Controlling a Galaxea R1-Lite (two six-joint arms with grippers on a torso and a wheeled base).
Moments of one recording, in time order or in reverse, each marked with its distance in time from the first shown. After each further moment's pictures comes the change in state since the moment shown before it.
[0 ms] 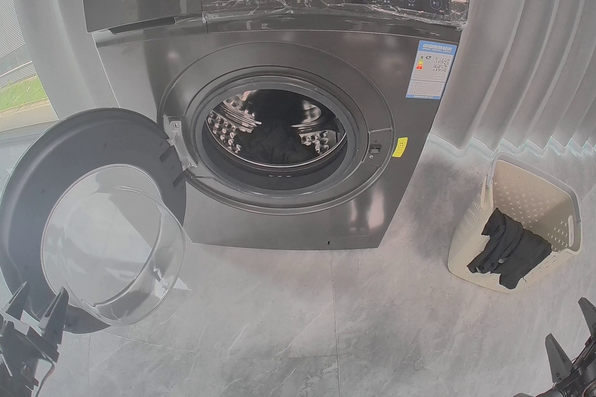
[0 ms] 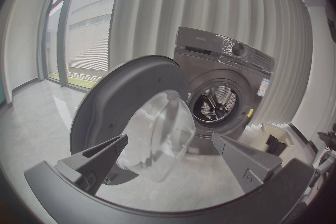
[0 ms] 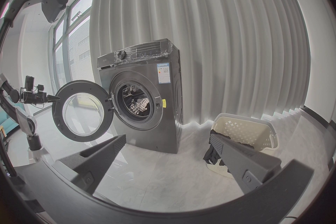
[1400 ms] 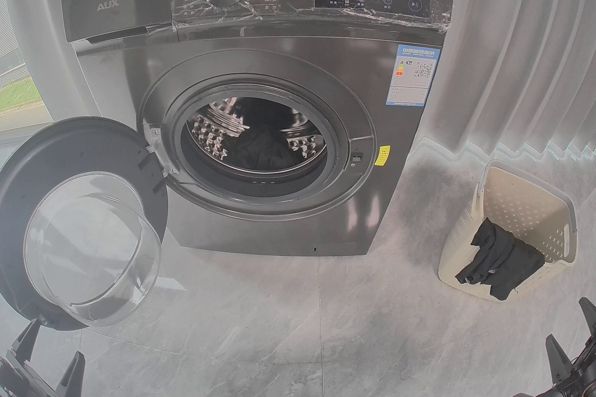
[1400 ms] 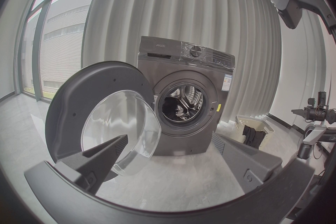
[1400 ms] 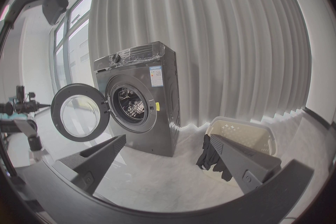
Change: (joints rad) left arm 0.231 -0.475 0.000 0.352 -0.459 0.099; right arm -0.002 -0.013 0.000 -0.004 0.010 0.007
